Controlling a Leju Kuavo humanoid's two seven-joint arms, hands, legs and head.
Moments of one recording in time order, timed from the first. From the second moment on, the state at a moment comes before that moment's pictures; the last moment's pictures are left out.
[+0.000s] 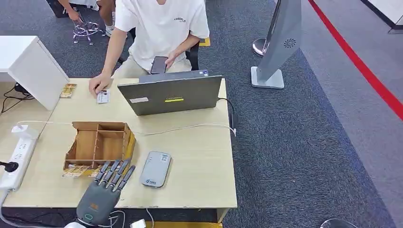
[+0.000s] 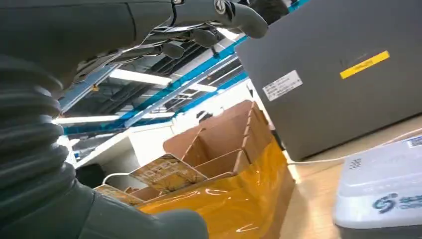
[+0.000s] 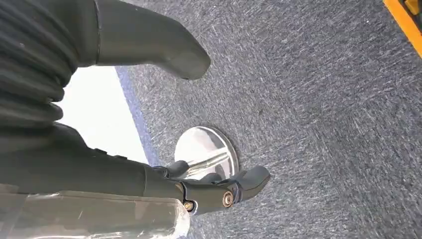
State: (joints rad) left arm 0.12 0.41 -0.51 -1.55 -1.56 0.39 0.12; right arm 0.18 -0.49 0.55 -1.10 0.42 0.16 0.25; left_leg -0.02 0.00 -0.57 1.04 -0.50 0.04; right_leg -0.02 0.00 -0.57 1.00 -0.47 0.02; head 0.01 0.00
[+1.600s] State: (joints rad) left arm 0.03 0.20 -0.26 -1.40 -1.53 0.43 0.09; right arm 0.17 -0.49 0.55 -1.12 0.43 0.16 0.28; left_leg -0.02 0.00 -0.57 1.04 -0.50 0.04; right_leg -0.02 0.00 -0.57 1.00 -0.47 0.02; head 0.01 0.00
